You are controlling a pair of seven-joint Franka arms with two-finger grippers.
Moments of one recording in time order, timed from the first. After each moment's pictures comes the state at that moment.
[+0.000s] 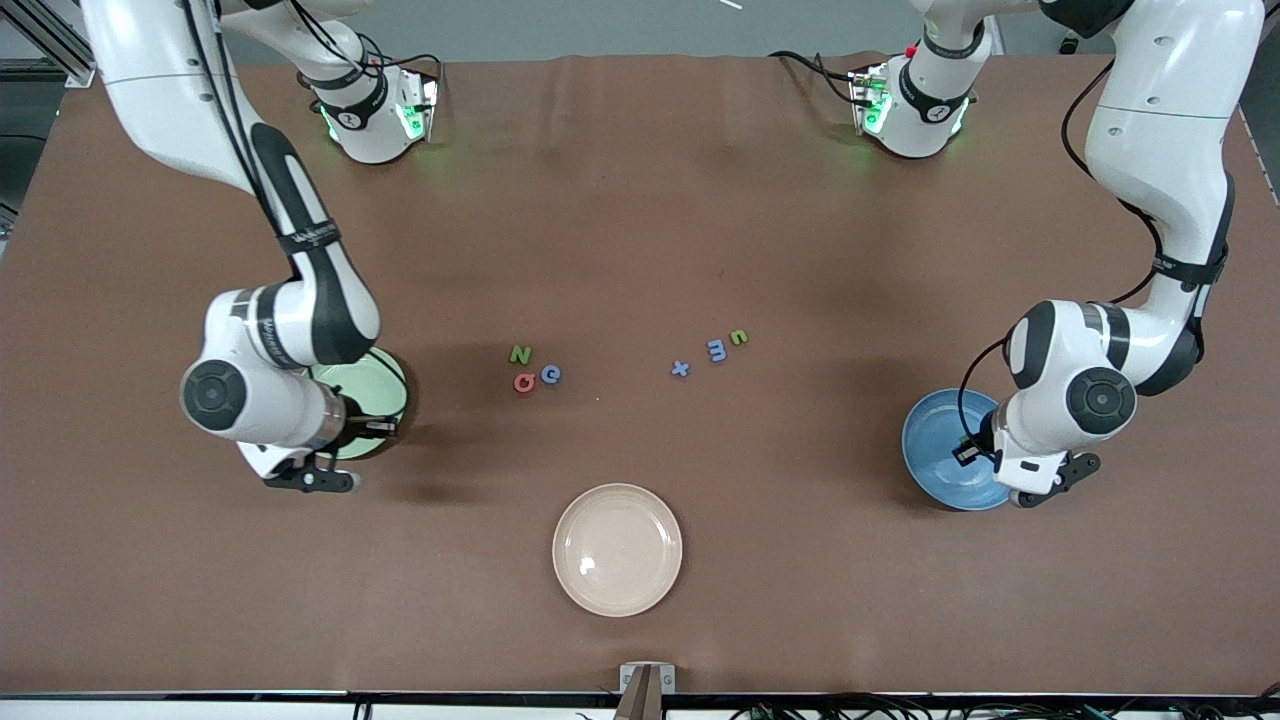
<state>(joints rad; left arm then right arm) 0.10 0.64 -0.15 -1.76 0.23 2.30 -0.68 0.18 0.53 -0.05 -1.74 0.11 2.15 0.14</state>
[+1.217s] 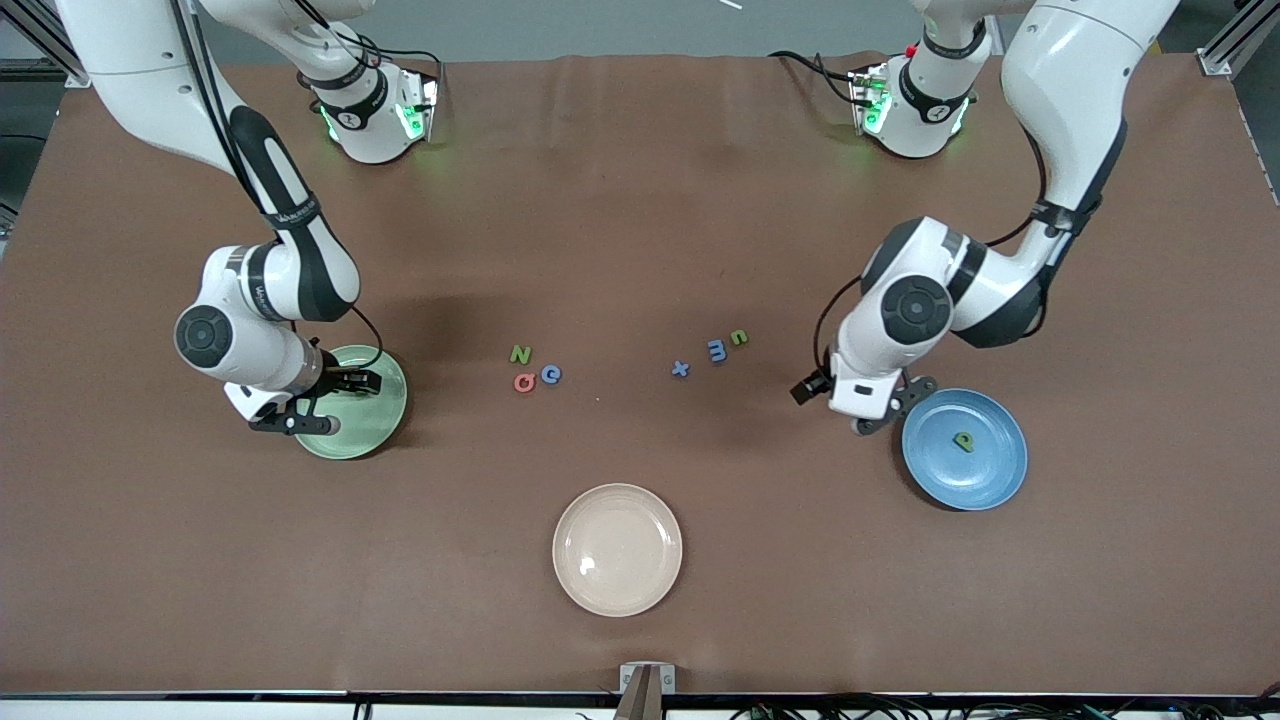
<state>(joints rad) 0.06 0.48 -0.54 -1.91 0.24 2.24 -1.13 0.11 0.42 -0.04 -2.06 0.10 2.35 0.08</state>
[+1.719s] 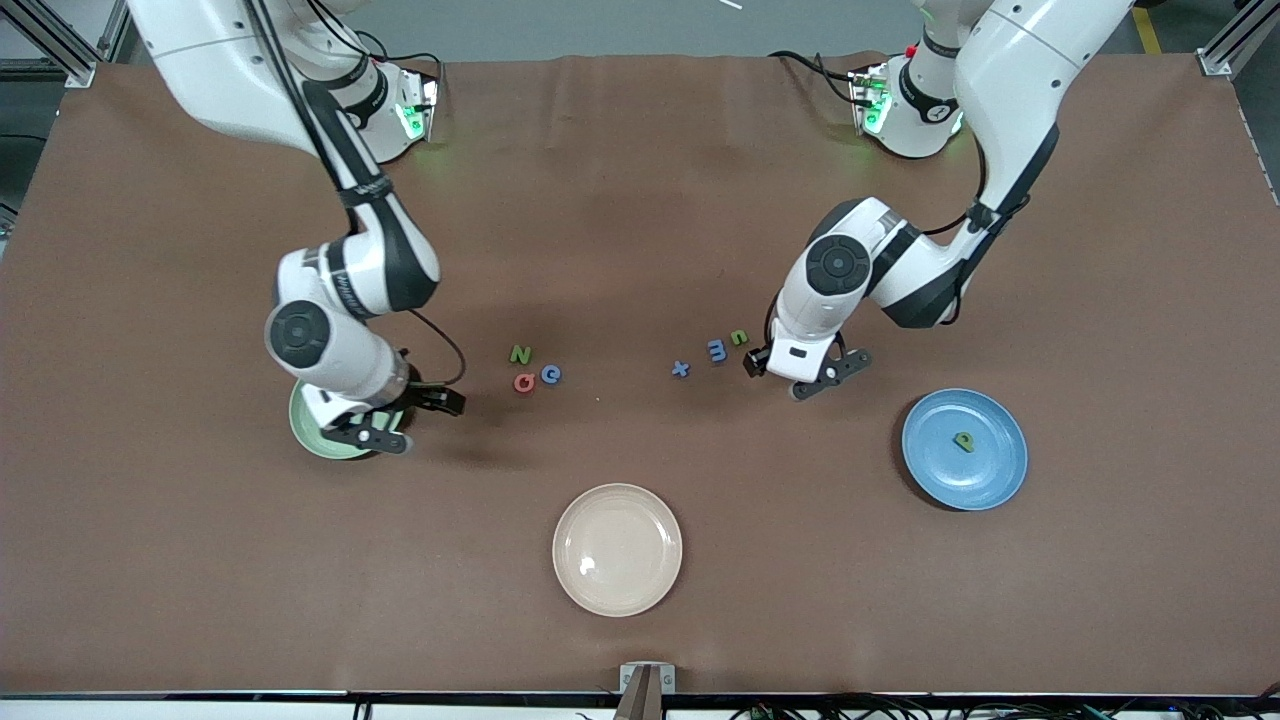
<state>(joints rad) -0.02 0.51 -0.56 -2.04 0.35 2.44 -1.27 0.35 0.49 -0.02 -1.89 0.10 2.35 0.49</state>
